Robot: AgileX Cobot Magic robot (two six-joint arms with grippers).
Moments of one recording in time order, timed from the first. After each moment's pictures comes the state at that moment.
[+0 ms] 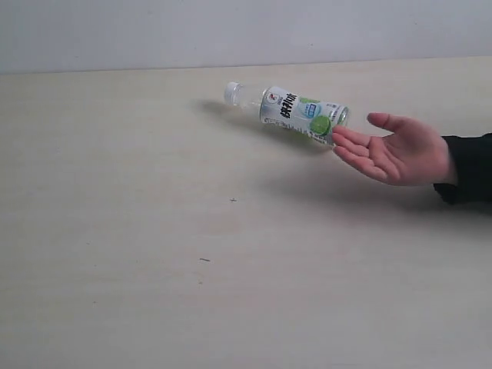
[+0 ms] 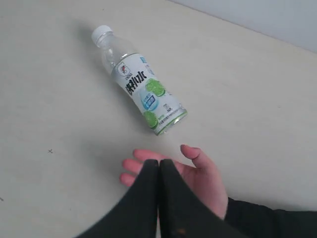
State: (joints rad) left arm -0.13 0.62 -0.26 0.84 -0.03 -0.89; right arm 0.49 1.61 -1.75 -0.02 1.22 -0.04
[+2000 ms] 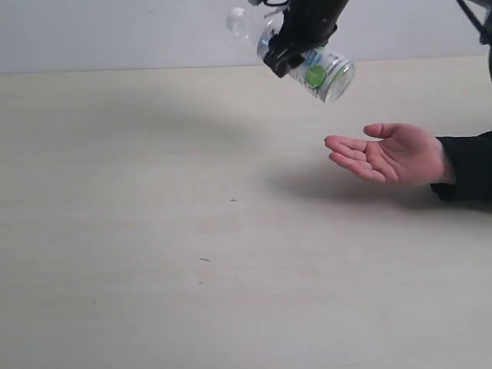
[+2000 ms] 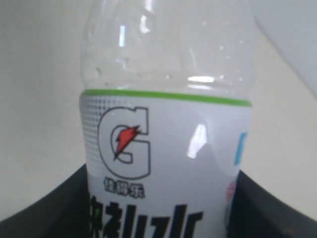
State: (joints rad) left arm -0.13 0.62 -0.26 0.84 -0.03 -0.89; right arm 0.49 2.34 -2.16 0.05 1.01 -0.49
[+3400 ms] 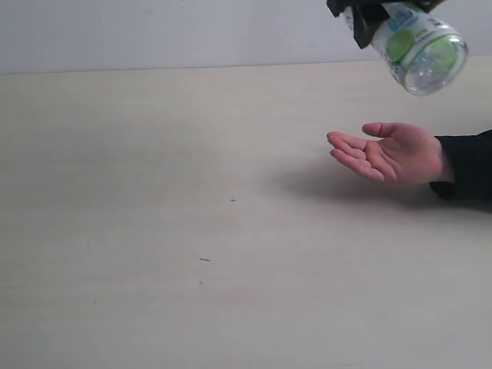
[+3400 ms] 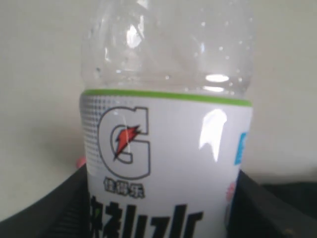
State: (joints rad) left arm -0.13 0.62 -0.26 0.84 -0.03 -0.89; right arm 0.49 1.83 -1.76 -0.17 1.22 0.05
